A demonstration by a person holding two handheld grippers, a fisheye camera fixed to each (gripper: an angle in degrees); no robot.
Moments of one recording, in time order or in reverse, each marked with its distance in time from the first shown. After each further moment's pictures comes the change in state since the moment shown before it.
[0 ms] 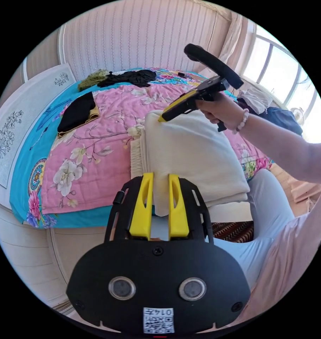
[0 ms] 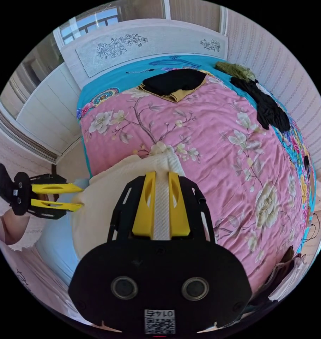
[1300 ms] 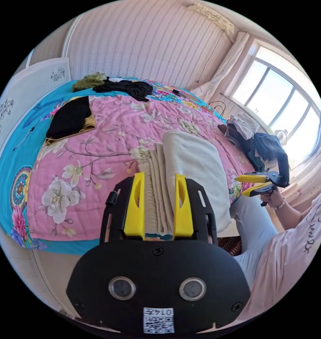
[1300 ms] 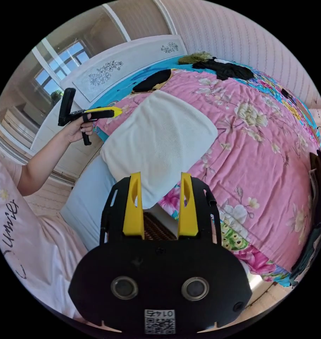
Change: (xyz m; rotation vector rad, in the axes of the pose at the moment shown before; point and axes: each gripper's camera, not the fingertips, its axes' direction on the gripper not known) left arm -0.100 -0.072 0.090 0.100 0.193 -0.057; right arm 0.054 0.277 -0.061 0.121 -0.141 0.317
